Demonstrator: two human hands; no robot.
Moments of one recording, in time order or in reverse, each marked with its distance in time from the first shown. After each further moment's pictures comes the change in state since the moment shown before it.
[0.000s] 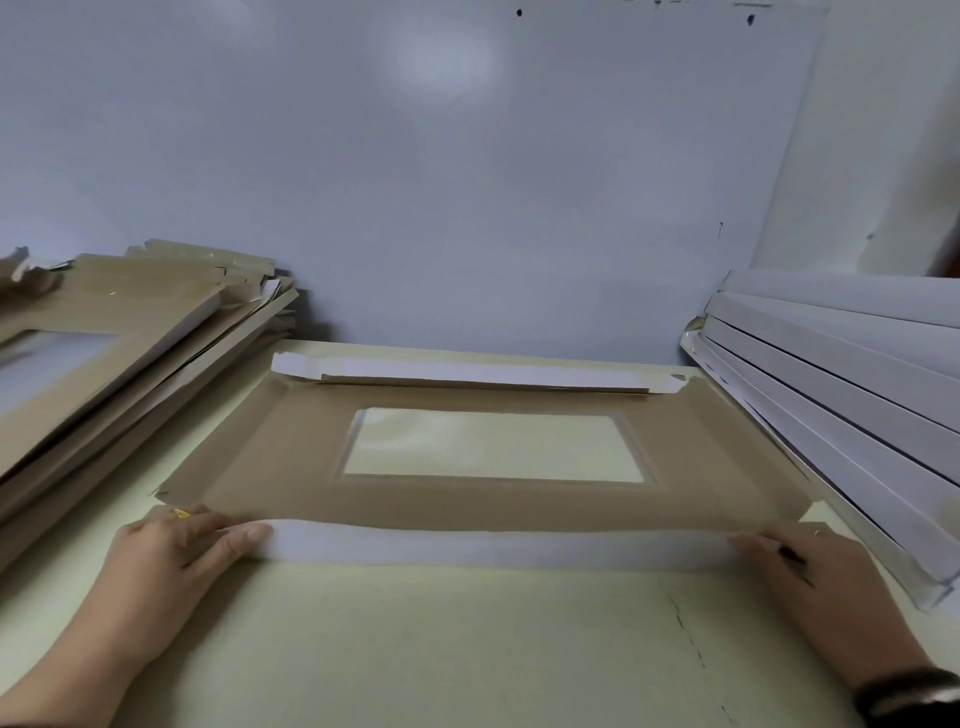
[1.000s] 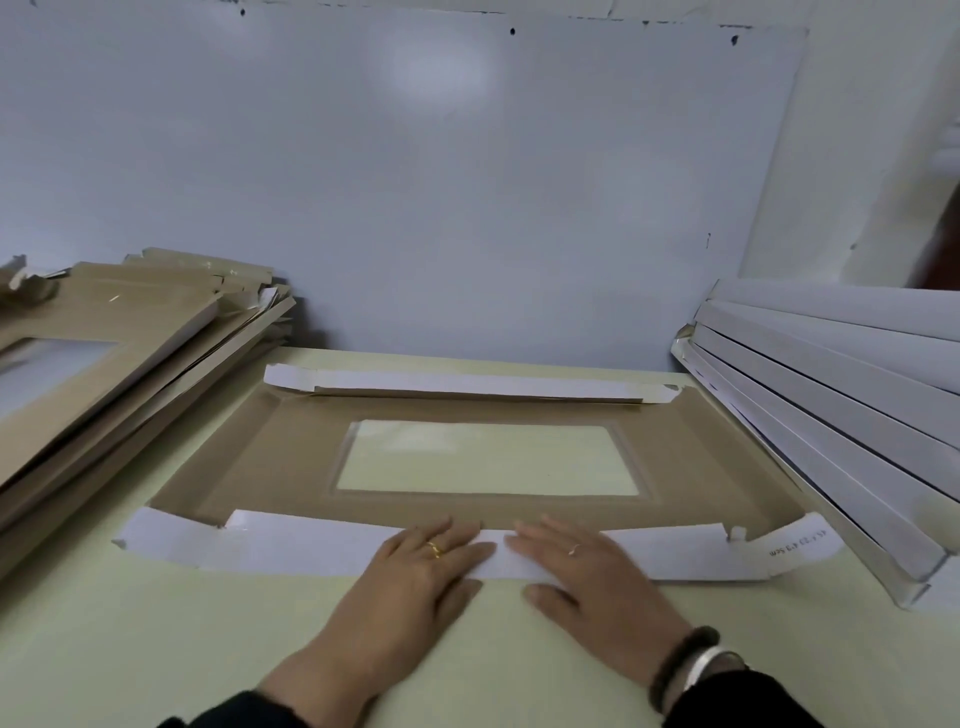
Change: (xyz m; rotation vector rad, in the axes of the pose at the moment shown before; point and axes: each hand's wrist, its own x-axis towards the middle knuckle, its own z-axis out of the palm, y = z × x) left_hand -0.008 0.111 0.088 0.007 -0.382 0.415; right_hand 0.005 -0.099 0.071 -0.020 -0.487 -0.390
